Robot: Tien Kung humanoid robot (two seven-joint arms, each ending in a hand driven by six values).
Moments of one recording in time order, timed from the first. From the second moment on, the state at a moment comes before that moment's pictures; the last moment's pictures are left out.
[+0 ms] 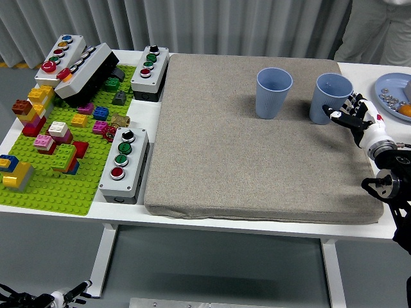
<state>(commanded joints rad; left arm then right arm) -0.20 0.08 -1.13 -0.18 1.33 -0.21 0.09 0.68 -0.10 1.20 0.58 -0.94 0.00 0.14</state>
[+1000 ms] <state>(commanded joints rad) -0.20 0.08 -1.13 -0.18 1.33 -0.21 0.10 0.69 -0.08 1.19 0.57 -0.93 -0.01 0.14</state>
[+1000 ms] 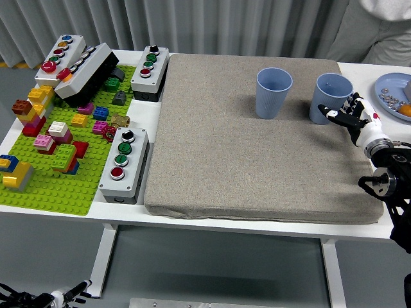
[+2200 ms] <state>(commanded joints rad) -0.21 0.08 -1.13 -0.18 1.33 -0.21 0.10 0.72 -0.08 1.19 0.54 -0.92 0.00 0.14</state>
